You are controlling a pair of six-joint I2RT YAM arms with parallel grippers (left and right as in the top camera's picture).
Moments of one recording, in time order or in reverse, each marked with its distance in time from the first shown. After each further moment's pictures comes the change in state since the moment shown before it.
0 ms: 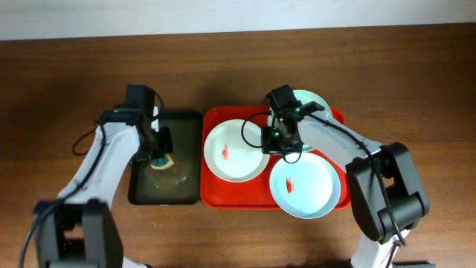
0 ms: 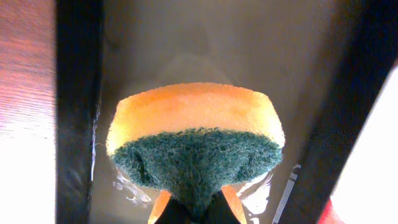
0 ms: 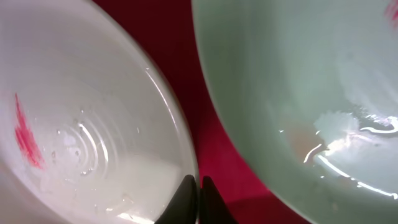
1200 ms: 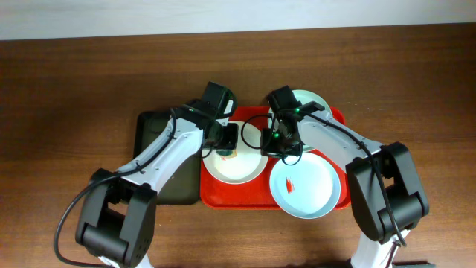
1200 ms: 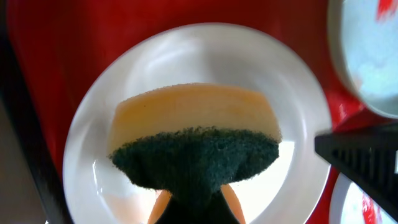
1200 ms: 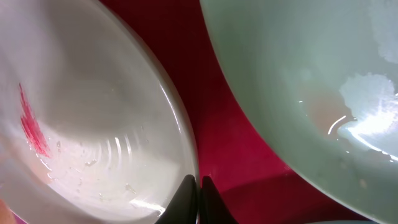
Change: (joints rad) left arm -0.391 0.163 0.107 0.229 0.119 -0.057; right arm 0.000 0.000 0.000 -0.034 -0.052 0.050
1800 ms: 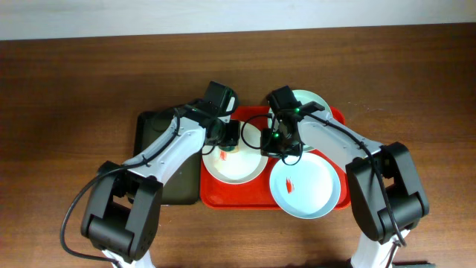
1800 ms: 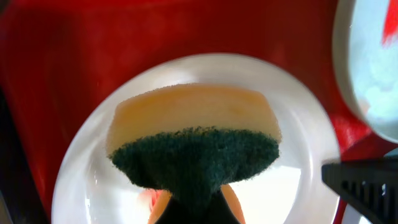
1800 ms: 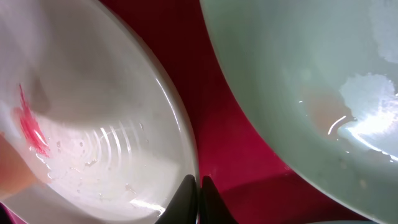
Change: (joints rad) left arm 0.000 0.046 0.000 0.085 -0.007 0.000; right arm 0.000 0.000 0.000 0.000 0.000 -0.001
